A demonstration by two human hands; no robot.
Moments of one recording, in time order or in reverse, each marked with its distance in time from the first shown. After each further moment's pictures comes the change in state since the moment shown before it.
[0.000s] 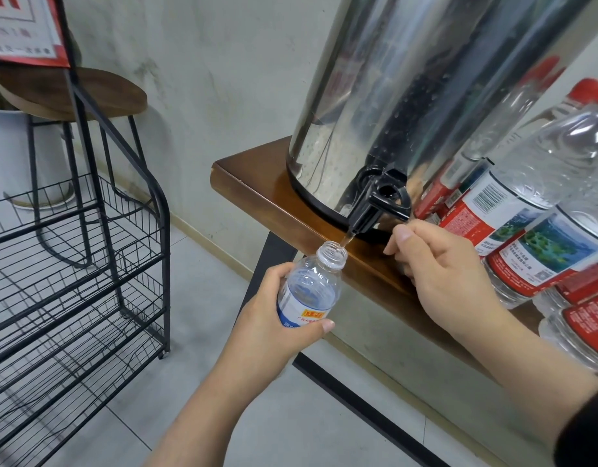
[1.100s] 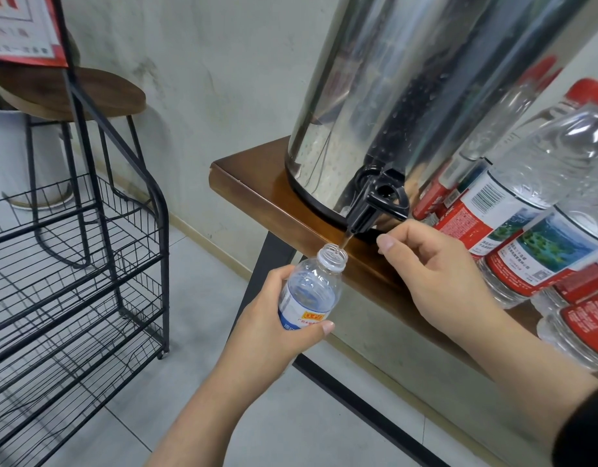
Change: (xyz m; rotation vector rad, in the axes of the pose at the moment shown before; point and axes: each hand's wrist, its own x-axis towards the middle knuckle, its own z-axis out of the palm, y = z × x) left_hand -0.002 0.003 0.001 0.025 -0.018 0.012; right_hand -0.003 -0.012 -0.001 -0.036 -0.041 0.021
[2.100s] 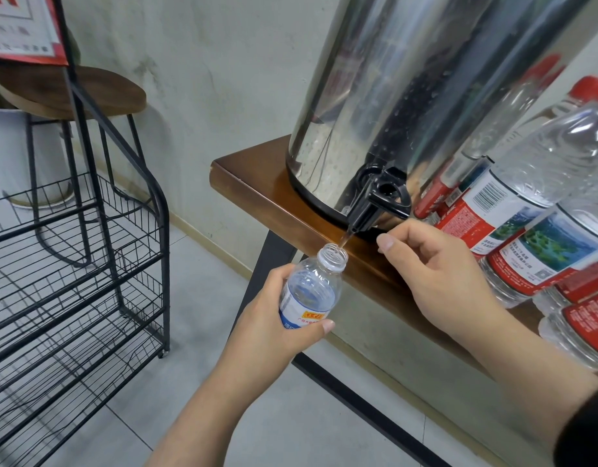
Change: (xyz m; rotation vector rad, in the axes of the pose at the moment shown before) left_hand 0.000 -0.002 0.001 0.008 0.007 0.018; right_hand 0.000 0.000 0.001 -0.006 0.010 -0.011
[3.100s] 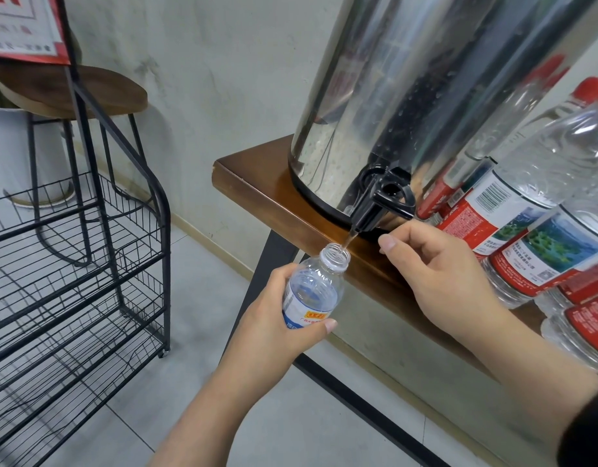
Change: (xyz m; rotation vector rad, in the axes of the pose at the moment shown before) left_hand 0.001 -0.003 0.000 0.018 0.000 0.016; right_hand 0.001 0.004 0.001 -0.021 -0.006 -0.012
